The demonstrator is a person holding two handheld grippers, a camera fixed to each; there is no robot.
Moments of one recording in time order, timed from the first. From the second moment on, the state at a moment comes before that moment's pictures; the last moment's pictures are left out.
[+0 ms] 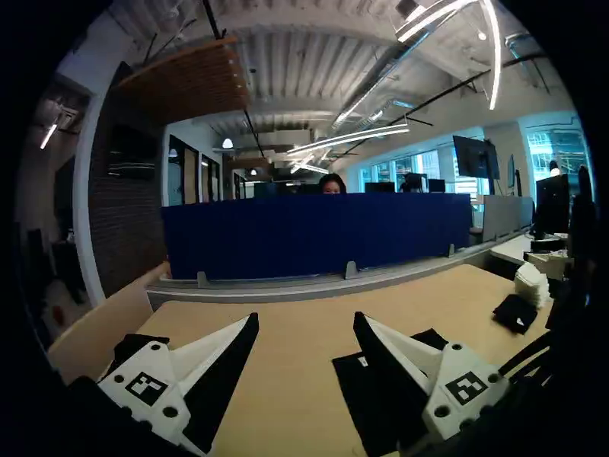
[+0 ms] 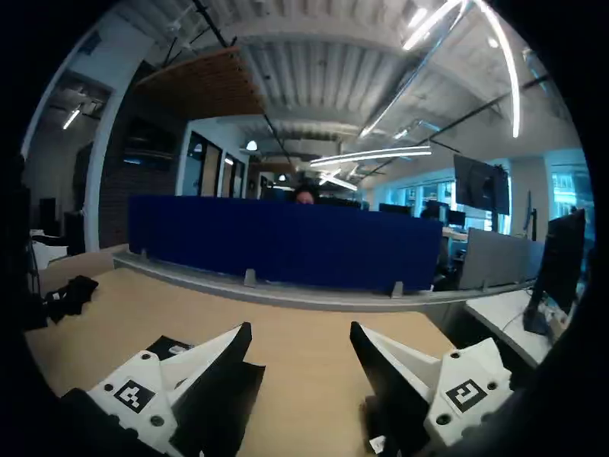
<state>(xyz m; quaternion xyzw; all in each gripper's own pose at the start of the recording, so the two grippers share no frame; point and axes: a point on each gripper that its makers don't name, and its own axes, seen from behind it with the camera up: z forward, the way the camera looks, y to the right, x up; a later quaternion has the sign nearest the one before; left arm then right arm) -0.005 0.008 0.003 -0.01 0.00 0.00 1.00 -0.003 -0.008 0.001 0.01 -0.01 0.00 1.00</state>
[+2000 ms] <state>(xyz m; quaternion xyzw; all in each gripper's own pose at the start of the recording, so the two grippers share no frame) -0.211 0.110 0.007 -0.16 -0.23 0.07 0.96 -0.216 -0.124 -0.015 0.18 -0.26 -0.07 0.95</state>
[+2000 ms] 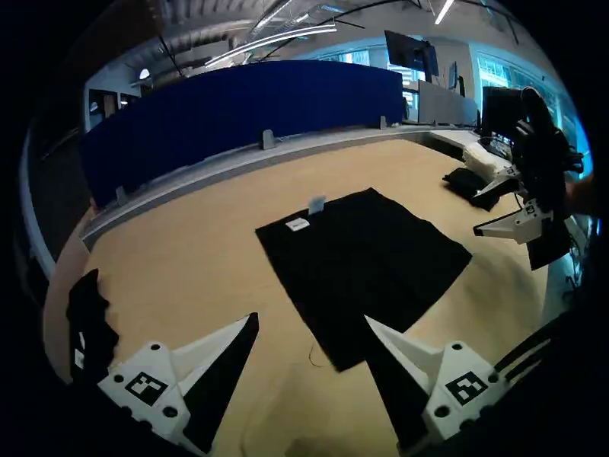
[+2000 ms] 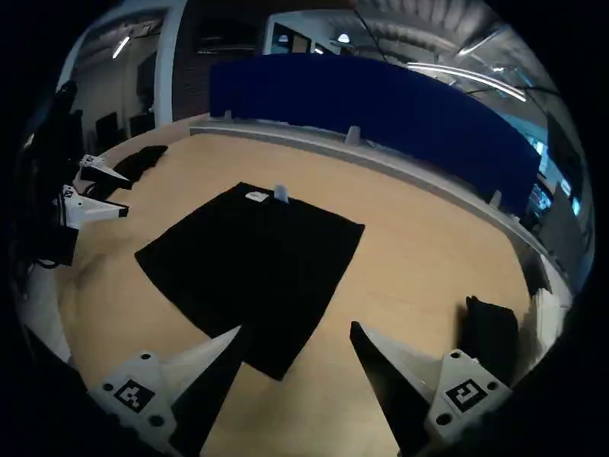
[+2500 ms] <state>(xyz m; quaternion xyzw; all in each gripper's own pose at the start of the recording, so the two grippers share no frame) -0.256 0.118 -0.004 -0.18 -0.31 0.08 0.93 -0.248 -0.128 -0.021 0.18 -0.30 -0.06 0.93</state>
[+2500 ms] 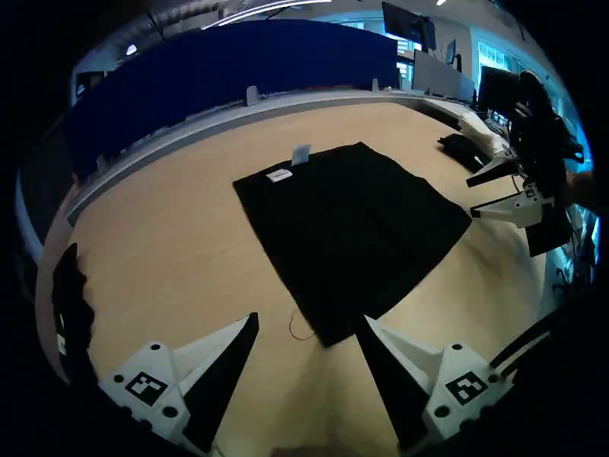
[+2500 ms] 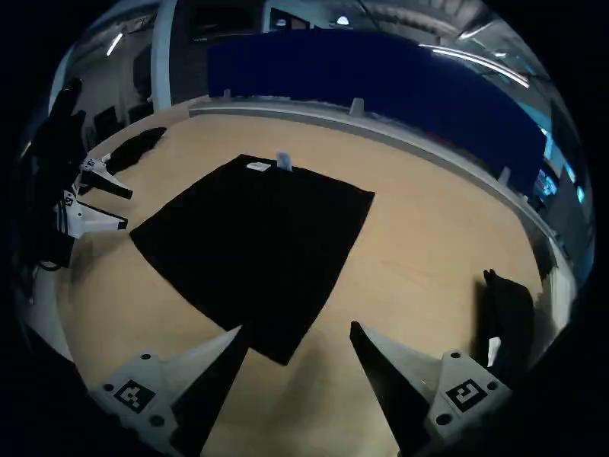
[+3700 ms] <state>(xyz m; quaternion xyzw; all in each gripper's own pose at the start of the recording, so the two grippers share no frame) -0.280 0.132 -0.020 -0.22 -0.39 0.11 0.89 -0.262 -0.136 -0.029 0.19 -0.33 -0.04 0.92</state>
